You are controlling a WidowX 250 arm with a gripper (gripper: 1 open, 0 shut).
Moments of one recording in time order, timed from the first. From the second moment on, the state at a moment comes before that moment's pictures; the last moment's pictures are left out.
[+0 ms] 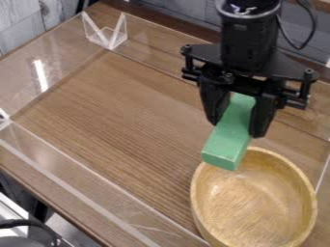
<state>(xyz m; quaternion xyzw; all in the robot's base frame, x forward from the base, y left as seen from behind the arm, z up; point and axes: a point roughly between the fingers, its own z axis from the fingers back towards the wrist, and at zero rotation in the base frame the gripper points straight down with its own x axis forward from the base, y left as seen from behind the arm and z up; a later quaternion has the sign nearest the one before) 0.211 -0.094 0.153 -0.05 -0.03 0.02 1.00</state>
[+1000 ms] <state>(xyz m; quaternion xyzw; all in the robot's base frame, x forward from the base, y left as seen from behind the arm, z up) 0.197 -0.088 0.160 -0.05 -0.03 0.01 1.00</state>
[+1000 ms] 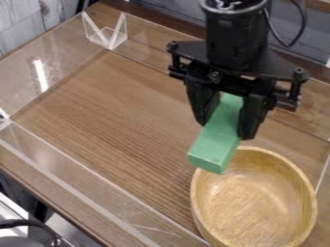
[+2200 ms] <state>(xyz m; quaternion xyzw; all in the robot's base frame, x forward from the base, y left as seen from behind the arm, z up) 0.269 -0.017 0.174 -0.05 -0.06 0.04 1.00</state>
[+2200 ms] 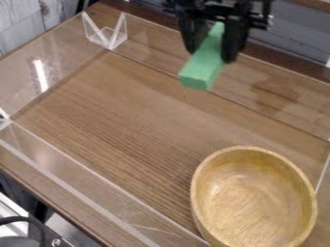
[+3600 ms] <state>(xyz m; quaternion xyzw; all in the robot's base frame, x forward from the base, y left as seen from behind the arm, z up) 0.344 0.032 0.115 -0.04 -0.11 0.07 0.99</state>
